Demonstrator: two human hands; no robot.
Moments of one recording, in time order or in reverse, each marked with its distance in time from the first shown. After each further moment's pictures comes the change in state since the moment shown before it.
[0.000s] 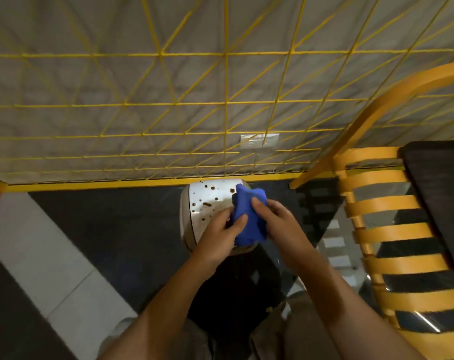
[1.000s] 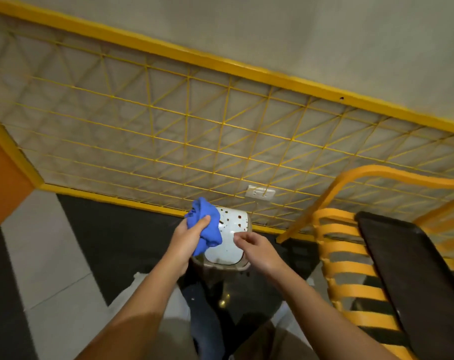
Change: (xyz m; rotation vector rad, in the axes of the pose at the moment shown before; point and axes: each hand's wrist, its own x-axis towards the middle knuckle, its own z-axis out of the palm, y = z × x) left_hand -0.112 -0.002 -0.073 -0.389 0.355 0.059; right_hand -0.126 -0.013 0.050 -0.628 -0.100 -0.169
